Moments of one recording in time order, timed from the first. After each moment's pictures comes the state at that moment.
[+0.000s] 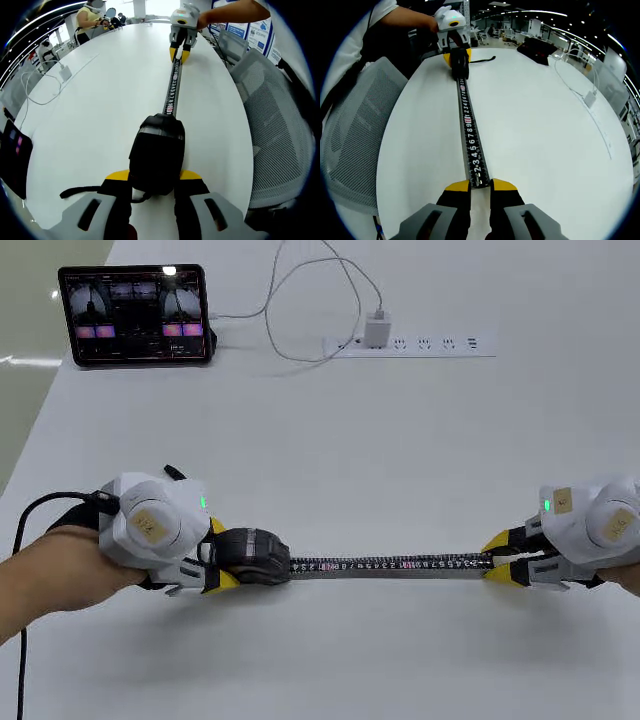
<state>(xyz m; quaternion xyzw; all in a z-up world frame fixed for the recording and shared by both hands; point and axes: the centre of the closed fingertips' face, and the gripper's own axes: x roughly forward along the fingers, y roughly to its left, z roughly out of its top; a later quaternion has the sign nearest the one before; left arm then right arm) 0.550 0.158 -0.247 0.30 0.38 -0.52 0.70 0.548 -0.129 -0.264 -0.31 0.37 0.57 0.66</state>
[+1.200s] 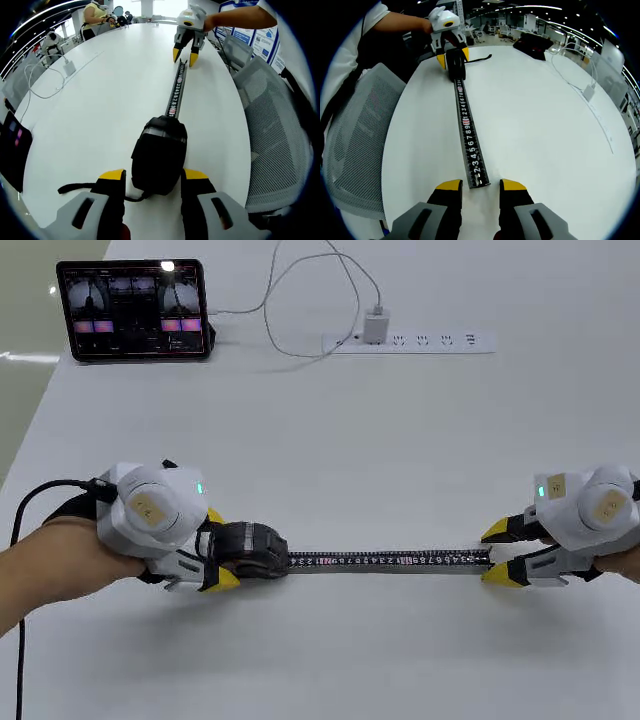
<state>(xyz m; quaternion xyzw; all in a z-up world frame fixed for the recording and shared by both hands) 0.550 0.158 -0.243 0.28 0.40 -0.51 0.71 0.547 -0.131 -0.261 -0.29 0.40 0.56 0.67</state>
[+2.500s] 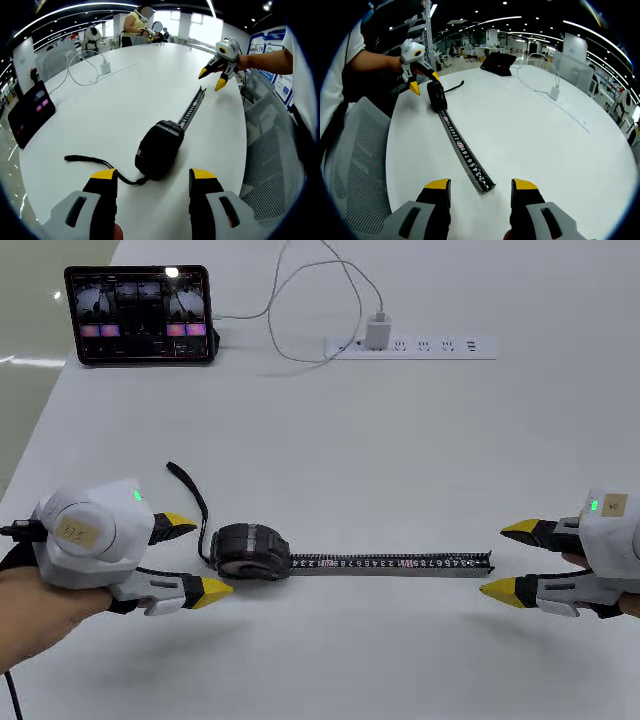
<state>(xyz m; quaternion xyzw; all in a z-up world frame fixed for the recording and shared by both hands) 0.534 0.183 -0.214 0.16 0.37 -0.42 0.81 0.538 -0.129 -0.220 -0.19 0.35 0.47 0.79</state>
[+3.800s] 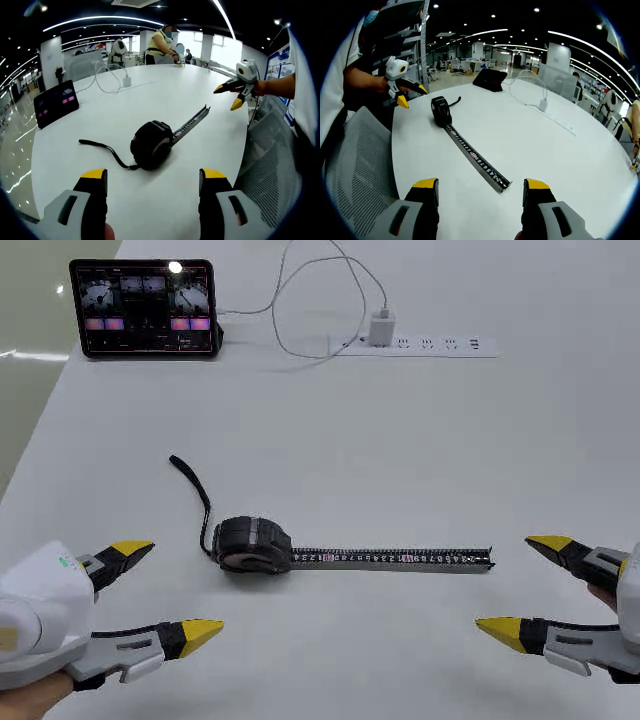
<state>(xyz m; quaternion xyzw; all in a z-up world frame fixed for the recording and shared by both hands) 0.490 0.197 -0.190 0.09 0.31 -0.34 0.88 0.500 -0.120 -0.194 -0.17 0.30 0.42 0.84</state>
